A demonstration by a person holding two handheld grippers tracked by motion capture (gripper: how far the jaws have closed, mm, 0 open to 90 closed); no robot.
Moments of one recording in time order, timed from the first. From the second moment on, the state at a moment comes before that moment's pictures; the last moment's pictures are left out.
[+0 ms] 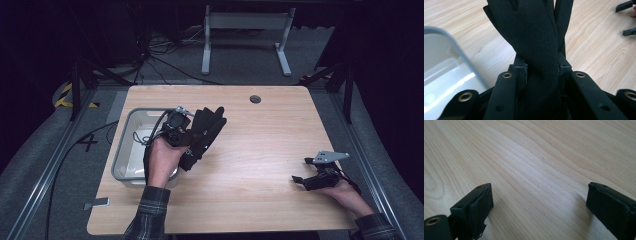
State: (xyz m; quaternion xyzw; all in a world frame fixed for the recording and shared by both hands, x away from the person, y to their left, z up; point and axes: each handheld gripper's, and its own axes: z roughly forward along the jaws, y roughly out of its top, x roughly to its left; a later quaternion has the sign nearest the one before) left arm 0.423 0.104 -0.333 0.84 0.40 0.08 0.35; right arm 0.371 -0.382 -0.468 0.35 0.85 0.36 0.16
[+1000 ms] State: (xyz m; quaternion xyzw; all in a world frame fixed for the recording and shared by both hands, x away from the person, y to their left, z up) left arm 0.418 0.211 -0.370 0.78 0.51 0.10 0.35; right arm 0.371 -0.382 -0.468 0.35 0.85 0.36 0.16
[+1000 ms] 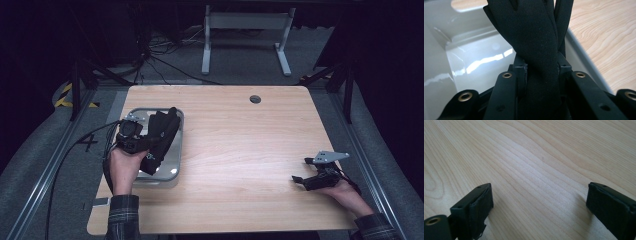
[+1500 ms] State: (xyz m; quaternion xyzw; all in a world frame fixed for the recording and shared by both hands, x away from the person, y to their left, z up) left arm 0.440 0.216 -0.405 0.78 0.53 0.07 0.32; right arm 0.371 -0.382 -0.468 0.35 0.85 0.36 0.16
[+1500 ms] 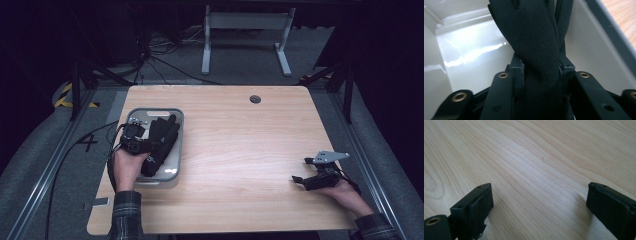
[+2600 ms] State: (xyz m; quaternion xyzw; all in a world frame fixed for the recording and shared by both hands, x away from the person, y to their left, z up) left arm 0.426 0.155 -0.354 0.79 0.46 0.13 0.39; right arm 0.371 -0.382 -0.468 0.35 0.85 0.36 0.16
